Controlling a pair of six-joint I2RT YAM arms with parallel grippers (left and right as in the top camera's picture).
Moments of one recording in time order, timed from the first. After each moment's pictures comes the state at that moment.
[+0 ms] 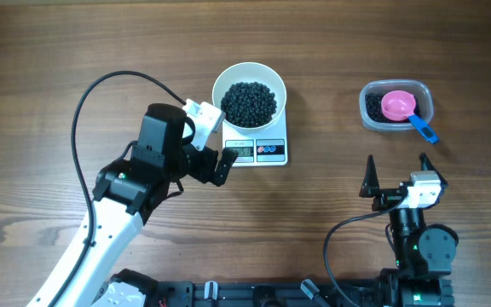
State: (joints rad) left arm -0.38 1.15 0.89 -0.59 0.23 0.05; right arm -0.04 0.02 0.01 0.00 -0.05 -0.06
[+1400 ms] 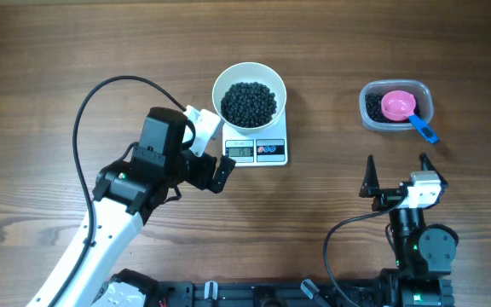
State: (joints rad) left arm -0.38 1.15 0.89 -0.67 0.23 0.05; right arm -0.04 0.02 0.01 0.00 -0.05 -0.06
